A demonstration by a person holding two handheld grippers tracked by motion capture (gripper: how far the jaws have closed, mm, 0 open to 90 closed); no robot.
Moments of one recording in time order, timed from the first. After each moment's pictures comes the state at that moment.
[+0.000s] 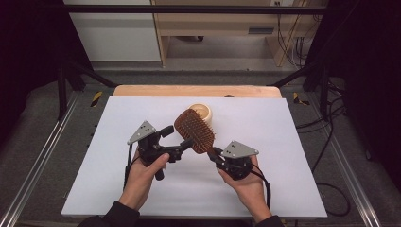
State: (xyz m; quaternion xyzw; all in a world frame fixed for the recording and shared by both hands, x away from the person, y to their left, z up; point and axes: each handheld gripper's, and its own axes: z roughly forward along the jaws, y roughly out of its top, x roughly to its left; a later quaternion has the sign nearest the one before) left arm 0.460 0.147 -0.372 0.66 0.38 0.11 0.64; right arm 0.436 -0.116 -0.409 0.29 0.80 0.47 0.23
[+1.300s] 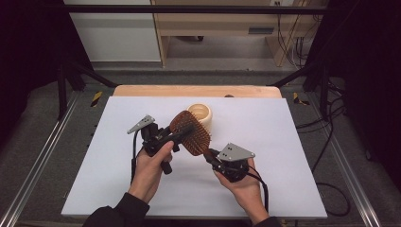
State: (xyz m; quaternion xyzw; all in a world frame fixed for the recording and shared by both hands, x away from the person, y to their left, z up) left arm 0.480 0.141 -0.373 0.60 0.42 0.04 0.68; right arm 0.431 -0.106 -0.410 0.27 0.80 0.48 0.23
